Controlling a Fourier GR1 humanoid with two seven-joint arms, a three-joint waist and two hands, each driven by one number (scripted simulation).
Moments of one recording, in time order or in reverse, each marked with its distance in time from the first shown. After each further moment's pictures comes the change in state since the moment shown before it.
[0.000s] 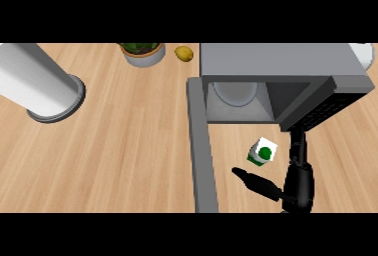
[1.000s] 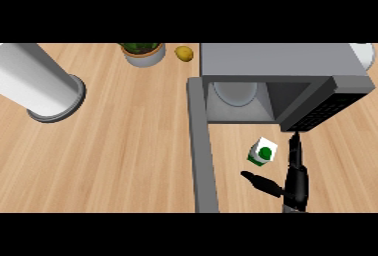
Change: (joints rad) left arm -0.008 -0.062 0.086 0.012 0.016 -0.105 0.017; right arm -0.139 0.005 -0.216 0.532 -0.176 0.157 -0.423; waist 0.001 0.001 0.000
